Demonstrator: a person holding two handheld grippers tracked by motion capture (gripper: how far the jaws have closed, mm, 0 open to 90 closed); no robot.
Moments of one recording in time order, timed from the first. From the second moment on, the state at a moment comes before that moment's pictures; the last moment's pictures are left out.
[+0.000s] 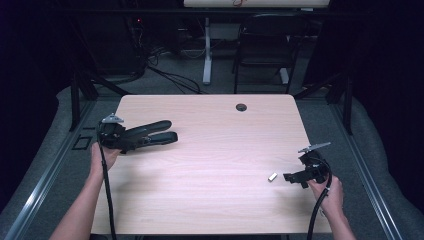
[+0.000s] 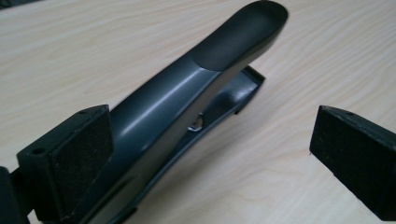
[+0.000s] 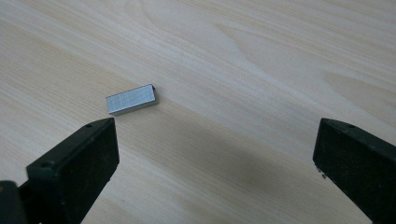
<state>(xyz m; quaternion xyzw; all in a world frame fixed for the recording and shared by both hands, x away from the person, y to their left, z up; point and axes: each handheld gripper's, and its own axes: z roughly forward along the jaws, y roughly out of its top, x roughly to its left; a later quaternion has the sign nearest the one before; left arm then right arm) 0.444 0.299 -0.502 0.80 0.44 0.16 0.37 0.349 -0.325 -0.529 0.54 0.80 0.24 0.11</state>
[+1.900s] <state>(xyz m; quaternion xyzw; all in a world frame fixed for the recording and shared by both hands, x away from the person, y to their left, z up) 0.491 0.286 -0.523 0.85 0.43 0.13 0.28 0.350 -0.323 -0.530 0.53 0.81 0.22 0.10</state>
